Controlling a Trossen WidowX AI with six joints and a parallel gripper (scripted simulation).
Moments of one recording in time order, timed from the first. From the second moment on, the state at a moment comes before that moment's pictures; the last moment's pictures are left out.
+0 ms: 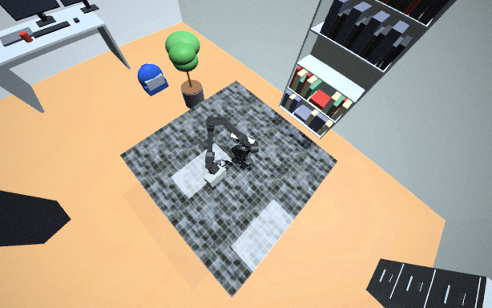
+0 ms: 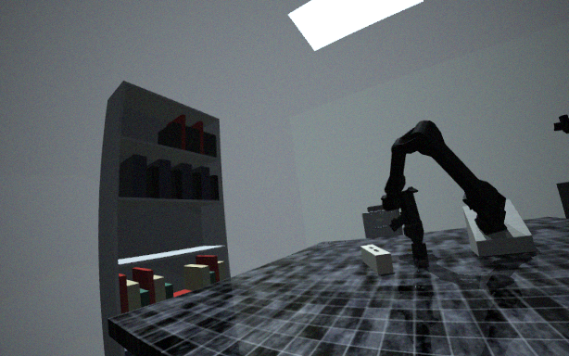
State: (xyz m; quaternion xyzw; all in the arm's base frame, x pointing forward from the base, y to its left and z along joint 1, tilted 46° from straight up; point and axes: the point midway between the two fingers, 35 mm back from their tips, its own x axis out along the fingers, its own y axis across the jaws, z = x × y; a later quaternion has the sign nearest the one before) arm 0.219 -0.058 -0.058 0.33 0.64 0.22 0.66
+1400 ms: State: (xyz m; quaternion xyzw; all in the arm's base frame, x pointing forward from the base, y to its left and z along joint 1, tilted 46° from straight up) arm 0.206 -0.084 -0.031 0.34 0.64 0.22 0.65
